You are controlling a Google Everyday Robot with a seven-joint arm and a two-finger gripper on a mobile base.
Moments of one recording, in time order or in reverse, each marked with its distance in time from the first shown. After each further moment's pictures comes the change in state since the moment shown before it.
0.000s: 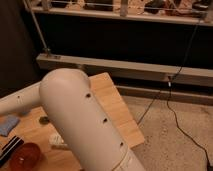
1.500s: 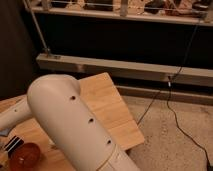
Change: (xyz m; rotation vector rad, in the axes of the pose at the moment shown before) arm 0.008 0.026 0.074 -0.049 0.074 -0.113
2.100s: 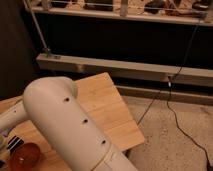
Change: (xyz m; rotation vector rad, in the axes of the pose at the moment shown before) arm 0.022 -0.005 0.011 -0.019 0.039 0.064
